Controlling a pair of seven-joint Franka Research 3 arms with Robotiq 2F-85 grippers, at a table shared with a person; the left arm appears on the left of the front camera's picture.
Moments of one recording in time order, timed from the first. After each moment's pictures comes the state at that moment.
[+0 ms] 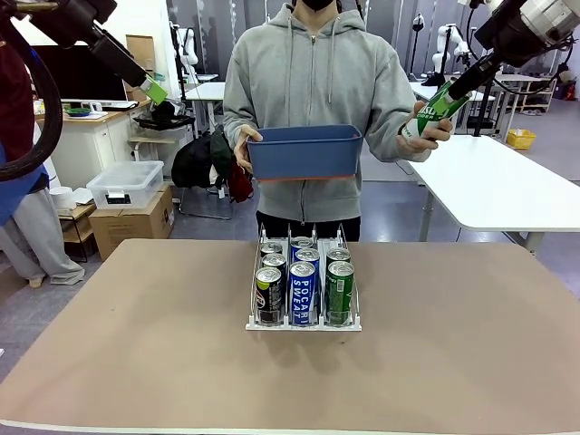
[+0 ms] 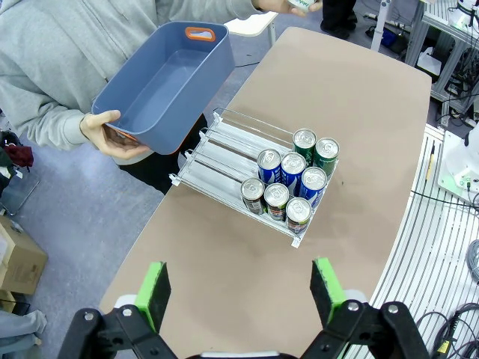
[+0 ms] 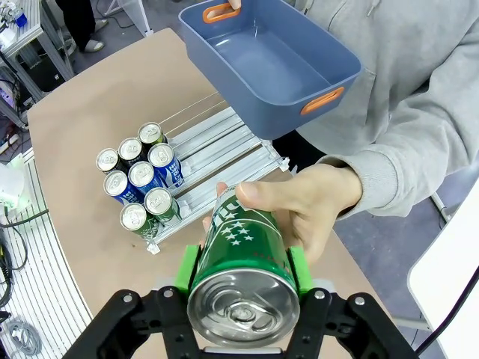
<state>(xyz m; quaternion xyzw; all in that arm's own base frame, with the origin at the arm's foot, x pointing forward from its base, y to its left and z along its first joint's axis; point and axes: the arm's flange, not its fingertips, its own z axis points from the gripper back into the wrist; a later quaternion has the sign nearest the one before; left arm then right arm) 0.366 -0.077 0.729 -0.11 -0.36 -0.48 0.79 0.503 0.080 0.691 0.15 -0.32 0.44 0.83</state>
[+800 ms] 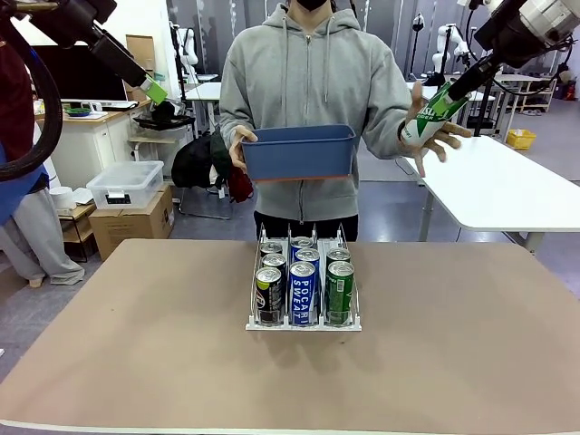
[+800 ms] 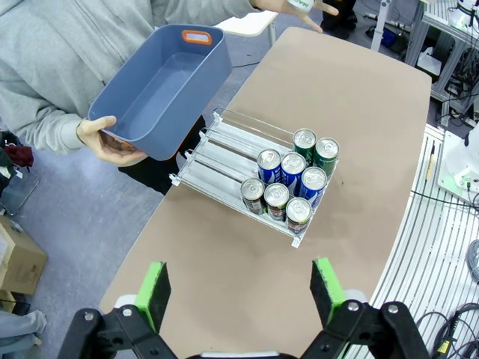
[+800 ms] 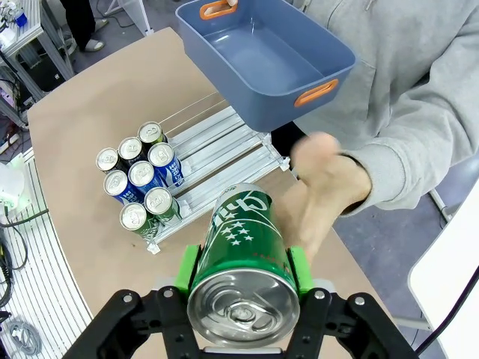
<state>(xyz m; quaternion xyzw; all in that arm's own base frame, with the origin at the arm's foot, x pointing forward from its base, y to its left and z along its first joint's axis) 0.366 -0.077 0.729 -0.11 -0.36 -0.48 0.79 0.504 0.080 0.690 0.15 -0.31 0.44 0.83</state>
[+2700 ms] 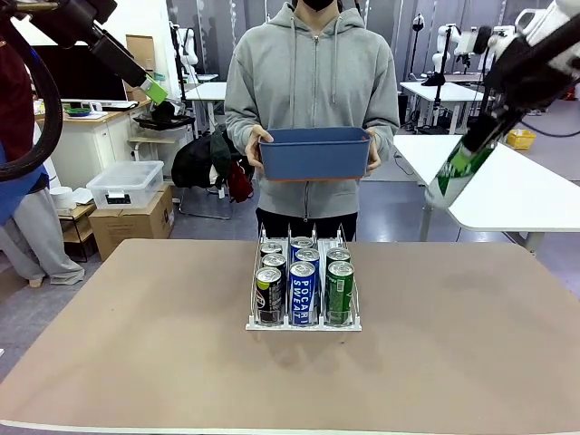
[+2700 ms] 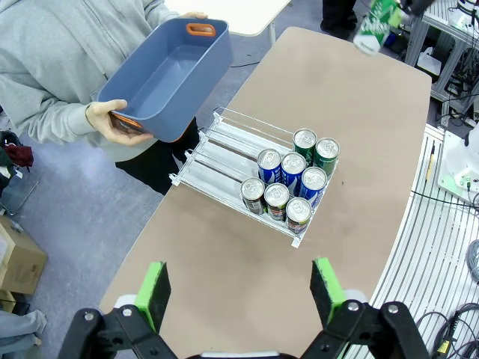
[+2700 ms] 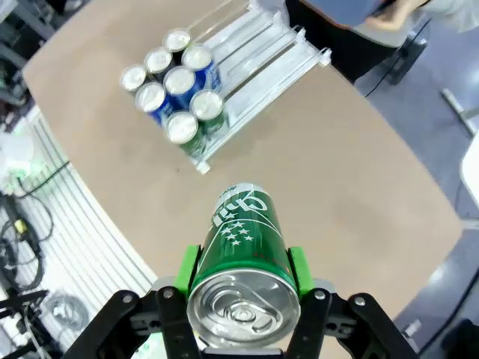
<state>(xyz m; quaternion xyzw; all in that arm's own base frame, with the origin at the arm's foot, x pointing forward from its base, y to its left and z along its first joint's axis) 0.366 -0.077 0.729 -0.11 -0.36 -0.48 0.79 0.381 0.108 0.640 0.10 -0.20 0.39 0.89</state>
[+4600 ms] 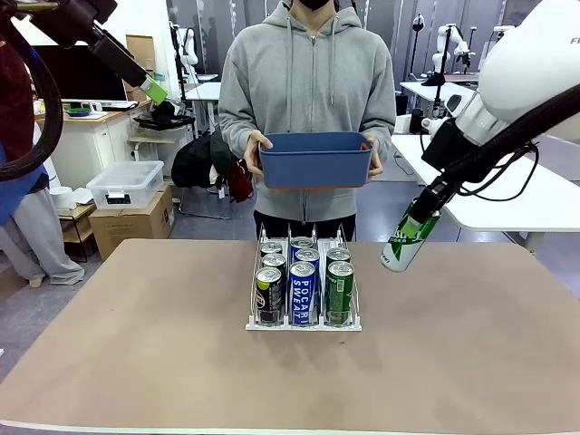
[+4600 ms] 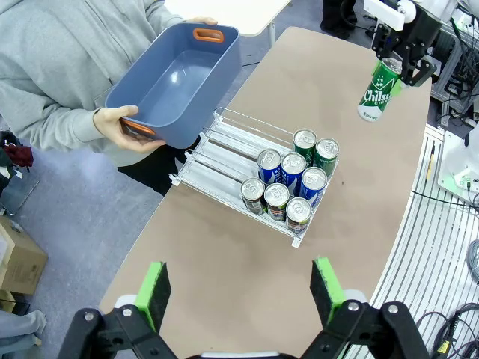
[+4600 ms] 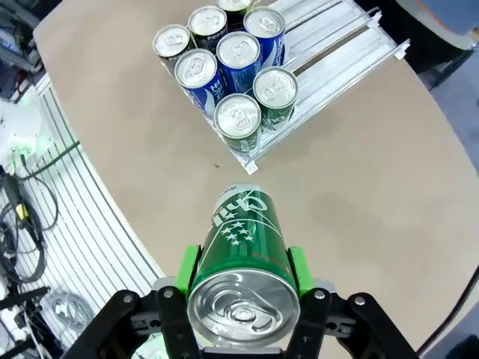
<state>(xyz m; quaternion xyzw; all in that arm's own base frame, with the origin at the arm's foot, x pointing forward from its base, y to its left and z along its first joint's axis) 0.367 -0.078 0.729 -0.11 -0.36 -0.48 0.79 0.363 0.181 0.550 0.11 -0.17 0.42 0.89</state>
